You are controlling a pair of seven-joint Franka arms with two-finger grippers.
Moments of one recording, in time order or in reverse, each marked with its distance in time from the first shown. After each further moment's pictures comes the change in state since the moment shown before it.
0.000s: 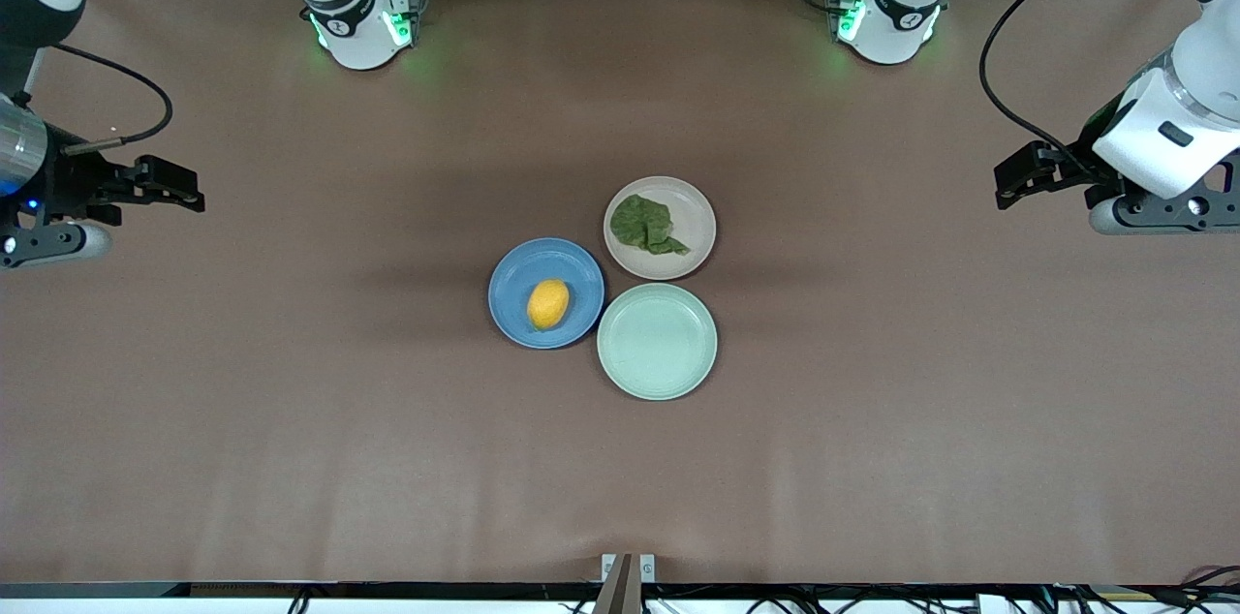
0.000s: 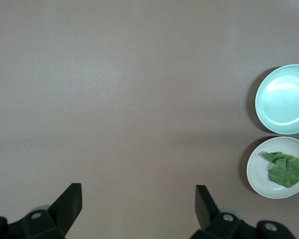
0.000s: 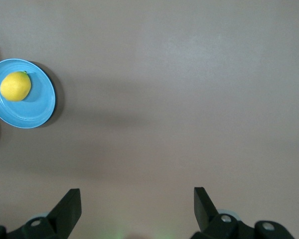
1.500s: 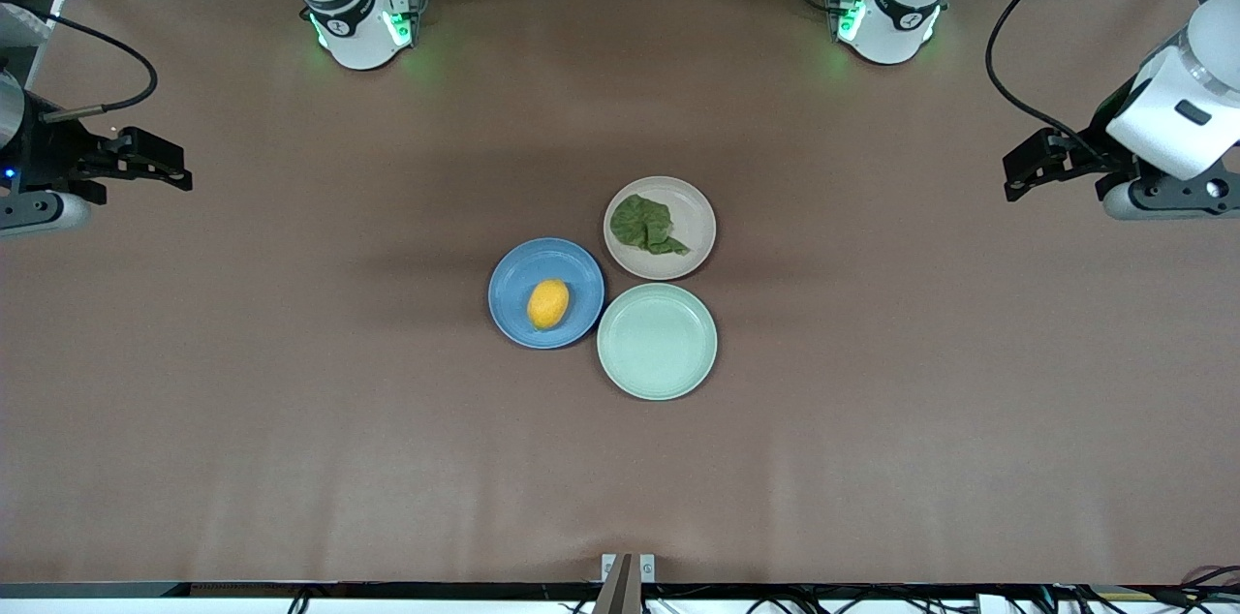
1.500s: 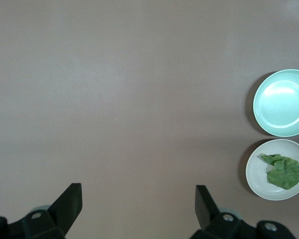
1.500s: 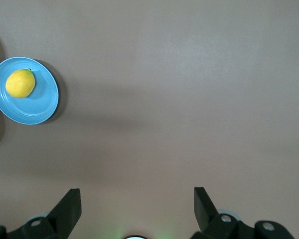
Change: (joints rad) left arm 0.000 -0.036 0.001 0.001 0.004 0.000 0.000; right arm -0.001 -0.041 0.000 -0.011 0.000 -0.017 0.000
